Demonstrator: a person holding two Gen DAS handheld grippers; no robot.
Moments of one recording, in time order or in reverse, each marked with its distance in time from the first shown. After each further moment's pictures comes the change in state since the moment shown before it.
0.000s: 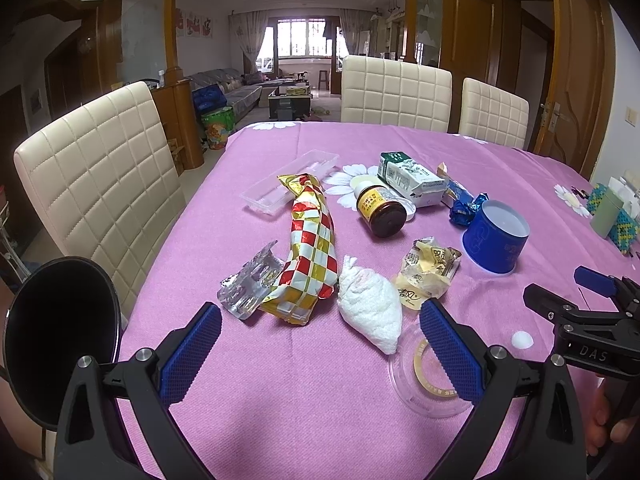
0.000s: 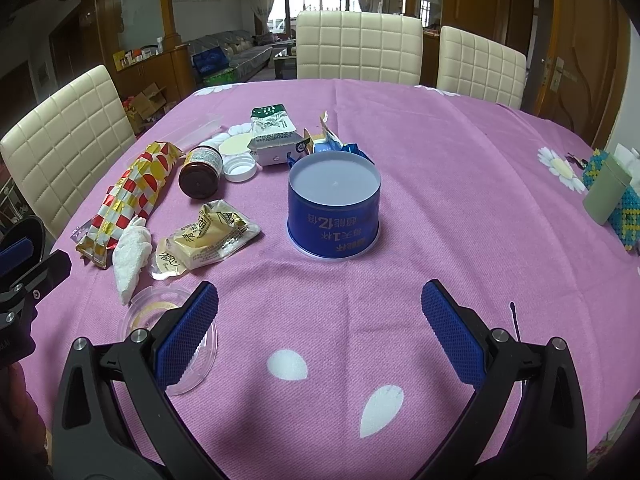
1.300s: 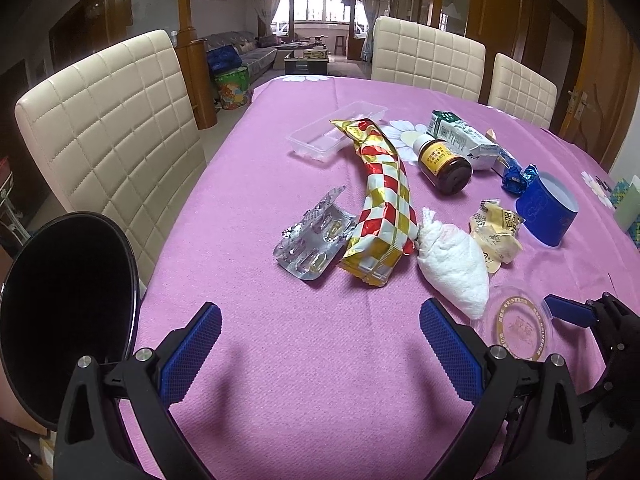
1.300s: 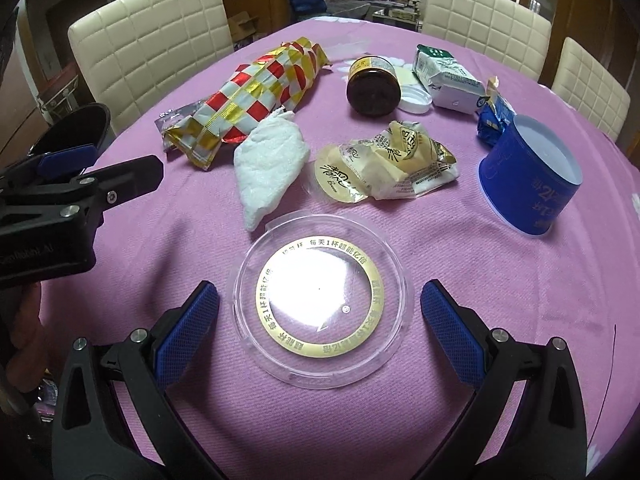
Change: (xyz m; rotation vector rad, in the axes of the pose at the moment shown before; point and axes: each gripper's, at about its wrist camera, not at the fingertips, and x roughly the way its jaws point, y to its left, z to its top) left arm 0.032 0.052 -0.016 -0.045 0.151 0.026; right arm 0.034 0.102 -0.034 -0.263 0.181 0.209
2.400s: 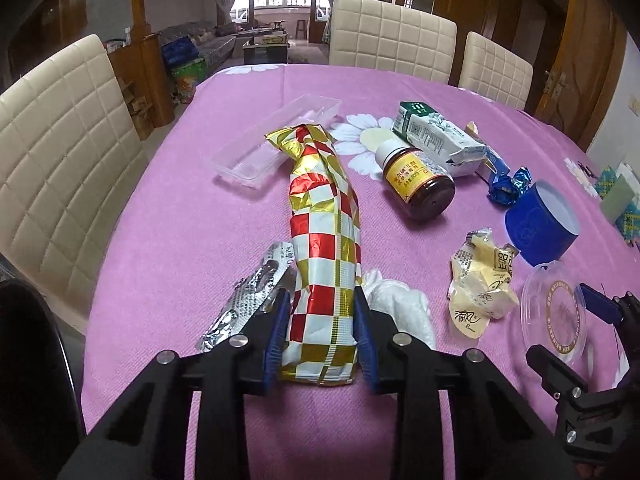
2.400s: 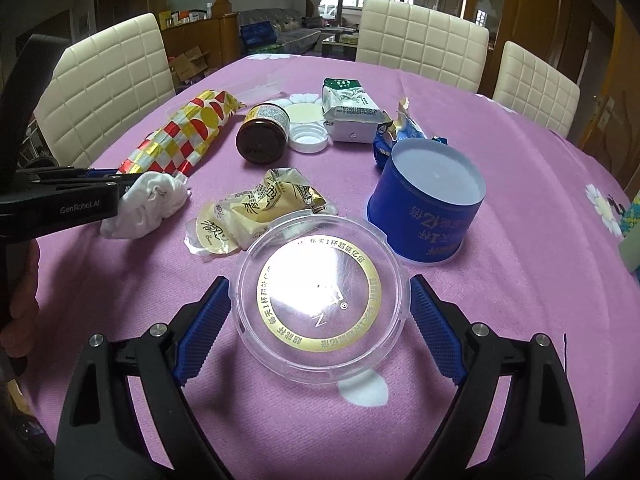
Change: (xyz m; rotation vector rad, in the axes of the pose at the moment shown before) left arm 0.054 -0.026 0.051 0.073 0.063 -0.125; right arm -0.020 -0.056 0.010 0.089 -0.124 -0.144
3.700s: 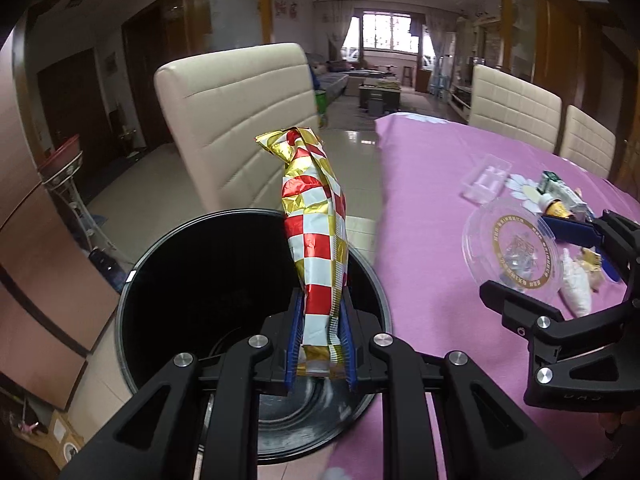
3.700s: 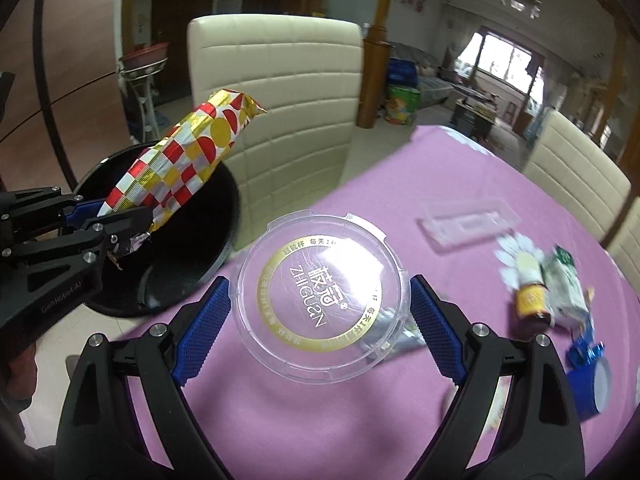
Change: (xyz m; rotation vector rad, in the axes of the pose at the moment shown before) left arm -0.129 0.169 -0.087 -0.206 -0.167 0.350; right arm -0.005 0.244 0.068 -0.442 -0.125 0.299
